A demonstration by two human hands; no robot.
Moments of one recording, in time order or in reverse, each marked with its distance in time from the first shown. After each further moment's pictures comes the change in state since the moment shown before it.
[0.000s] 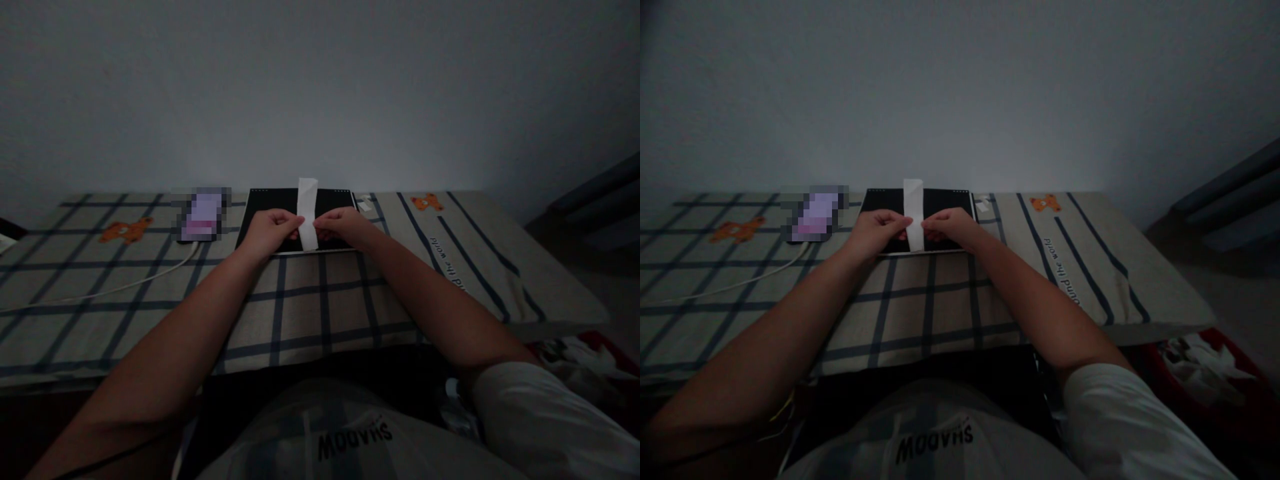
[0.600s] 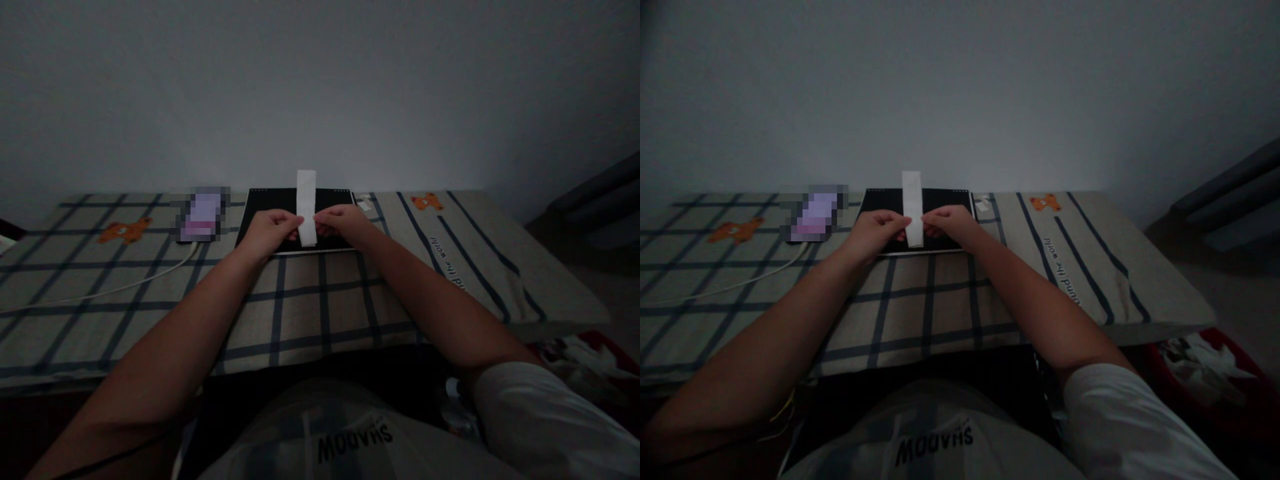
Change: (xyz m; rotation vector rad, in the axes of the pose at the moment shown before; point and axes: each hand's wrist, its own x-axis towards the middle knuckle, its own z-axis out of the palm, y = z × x) left_hand 0.000 0.002 0.001 -0.022 -0.013 -0.027; right_hand 0.005 0.002 0.000 -0.002 0.053 -0.087
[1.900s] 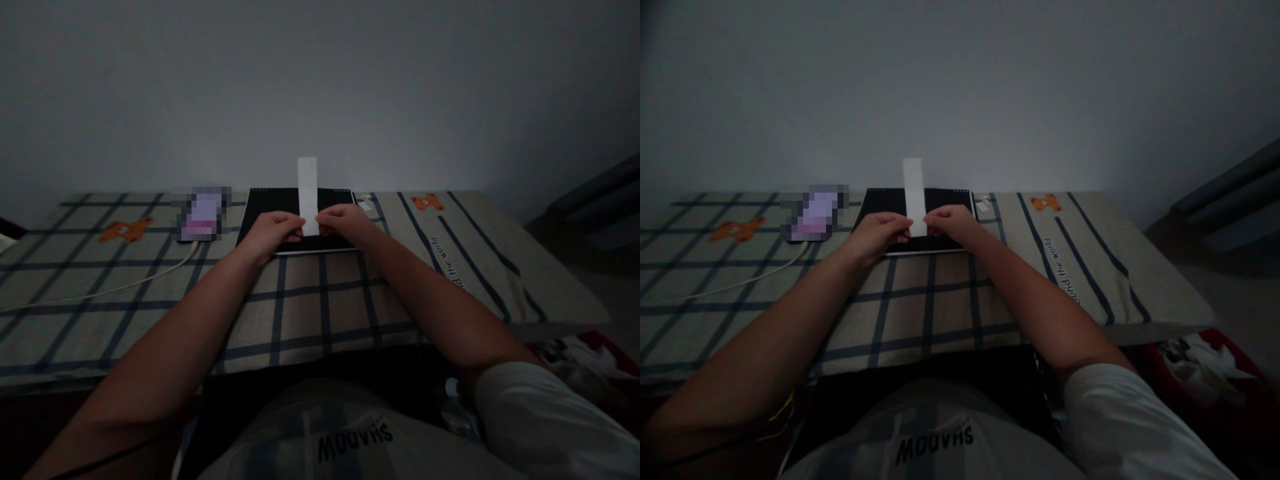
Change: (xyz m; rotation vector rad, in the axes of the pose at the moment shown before) left_hand -0.001 0.002 0.002 -0.218 -0.083 -0.152; right_hand 0.001 0.003 -0.004 -0.042 -0.046 -0.091
